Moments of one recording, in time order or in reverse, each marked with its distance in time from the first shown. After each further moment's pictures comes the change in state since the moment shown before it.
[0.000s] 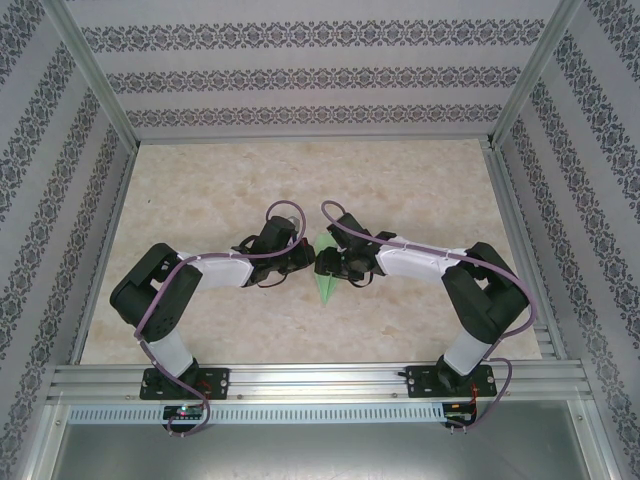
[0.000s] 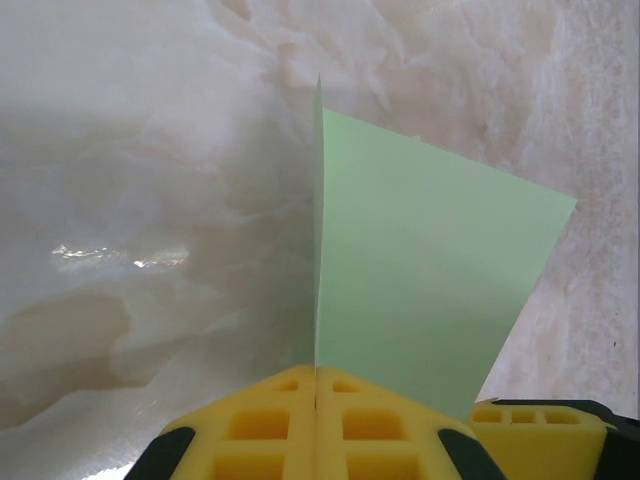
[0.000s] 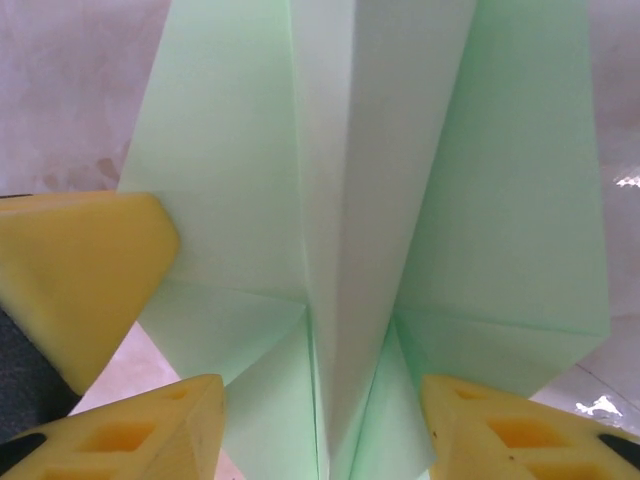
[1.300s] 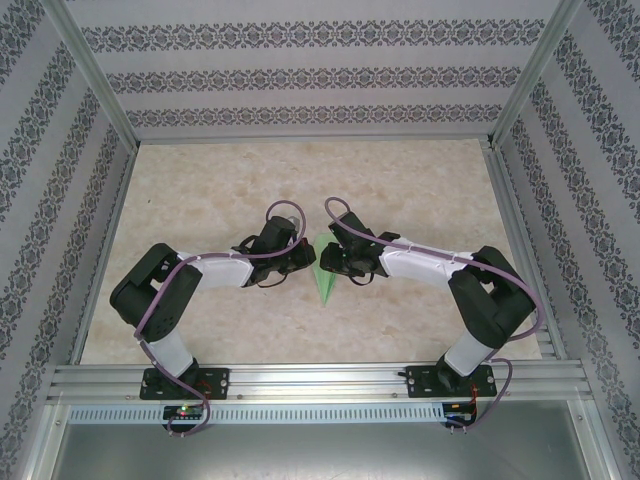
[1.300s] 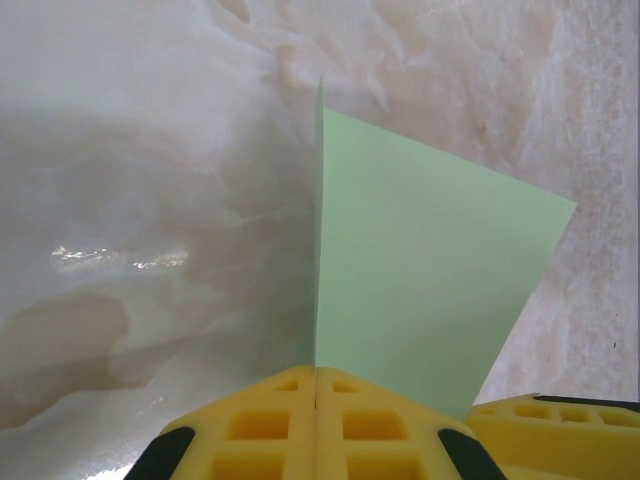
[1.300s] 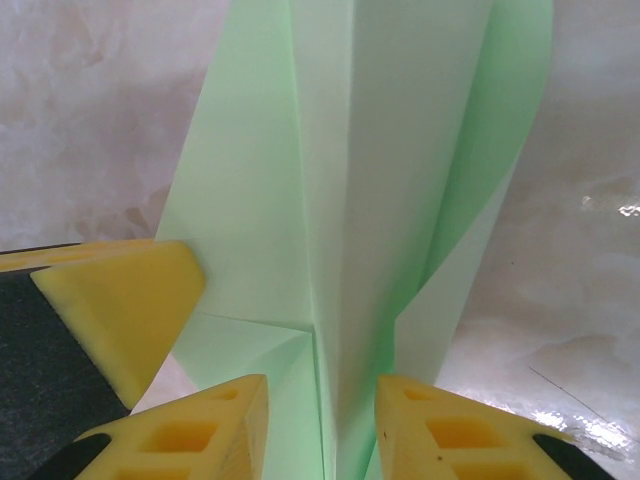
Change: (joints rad) left arm -0.001 -0.001 0.000 0.000 -0.003 0.000; right arm 0.000 -0.036 -0.006 0.026 0.068 0.031
